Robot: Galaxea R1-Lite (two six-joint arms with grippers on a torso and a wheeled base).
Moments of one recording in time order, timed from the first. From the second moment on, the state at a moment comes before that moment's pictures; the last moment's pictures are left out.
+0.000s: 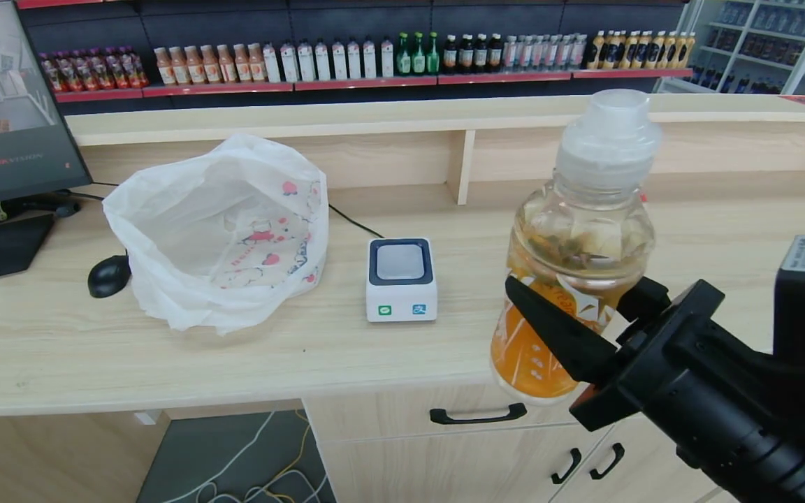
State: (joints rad) left arm 0.00 0.00 0.00 0.00 0.00 0.00; right arm 0.91 1.55 -0.36 -1.57 -0.20 -0.26
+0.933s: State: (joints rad) left arm 0.00 0.00 0.00 0.00 0.00 0.00; right arm 0.84 1.65 -0.46 -1.57 -0.29 -0.01
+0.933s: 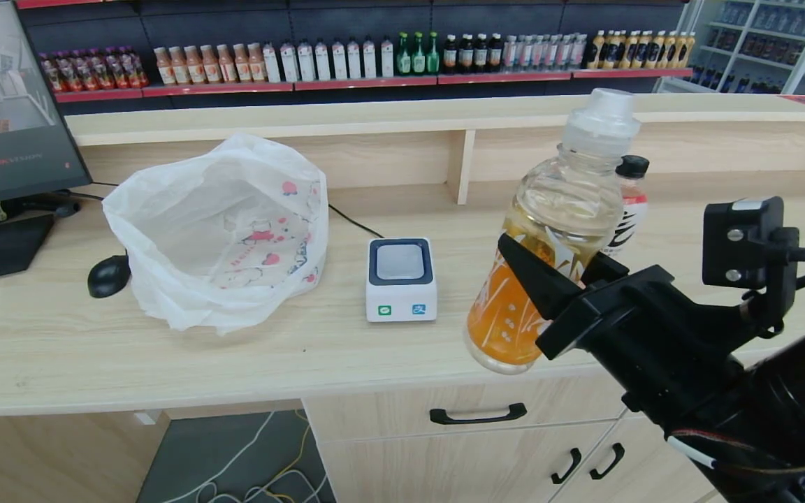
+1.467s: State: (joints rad) left arm 0.00 0.00 0.00 0.00 0.00 0.00; right arm 0.80 1.65 -0.48 -1.57 -0.29 0.02
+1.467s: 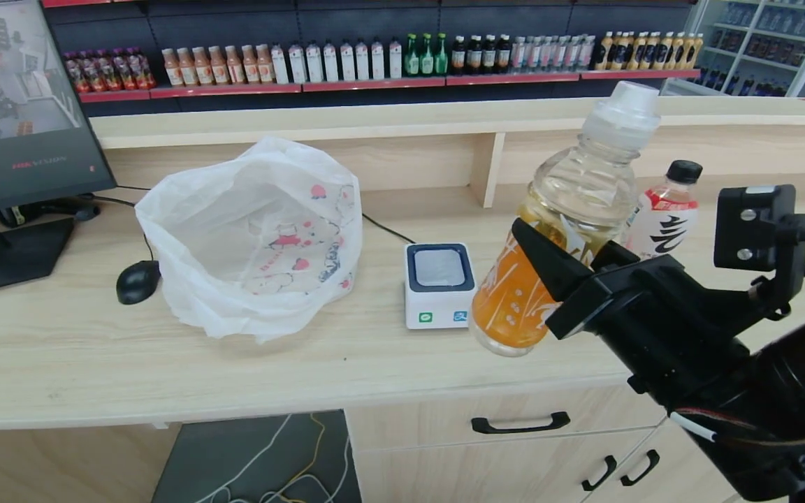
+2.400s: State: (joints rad) left arm 0.00 0.00 0.00 0.00 0.00 0.00; right arm 0.79 1.63 -0.53 -1.57 -0.29 0.05
